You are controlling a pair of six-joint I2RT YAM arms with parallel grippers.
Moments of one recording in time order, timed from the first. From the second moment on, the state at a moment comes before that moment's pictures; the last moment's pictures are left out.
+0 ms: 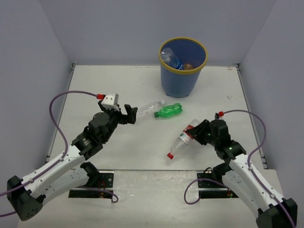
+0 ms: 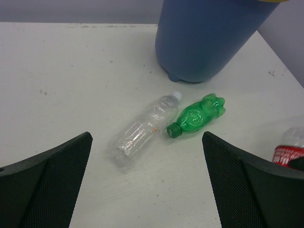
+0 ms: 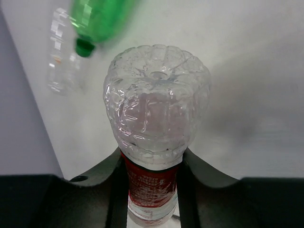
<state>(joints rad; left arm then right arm) -0.74 0.80 0.64 0.01 -0.39 -0.31 0.38 0.66 0.35 -0.40 -0.11 1.07</state>
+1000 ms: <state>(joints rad) -0.74 0.73 0.59 0.02 -0.44 -0.31 0.37 1.82 1.91 -0.03 0.48 -0.01</state>
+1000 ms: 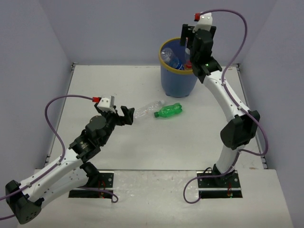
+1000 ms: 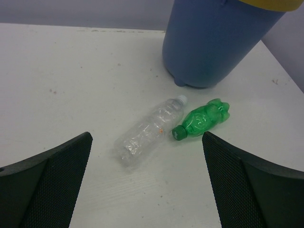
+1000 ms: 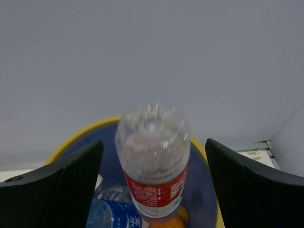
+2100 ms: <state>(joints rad) -0.73 0.82 0.65 -0.17 -0.64 -0.48 0.62 1.52 1.49 -0.69 -0.47 -0.93</state>
